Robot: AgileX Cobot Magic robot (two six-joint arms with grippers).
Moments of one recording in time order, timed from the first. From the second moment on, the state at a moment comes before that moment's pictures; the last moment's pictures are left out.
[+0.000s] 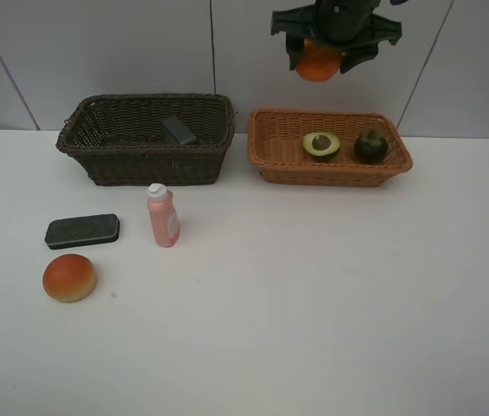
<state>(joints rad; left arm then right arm) -0.10 -0.01 -0.51 -0.10 1.06 0.08 0.46 2.05 -1.89 -0.32 0.93 0.55</state>
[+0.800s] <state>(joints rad) -0.10 -0.01 -0.51 -0.10 1.06 0.08 0.46 2.28 -1.89 -0.26 0.79 0.52</state>
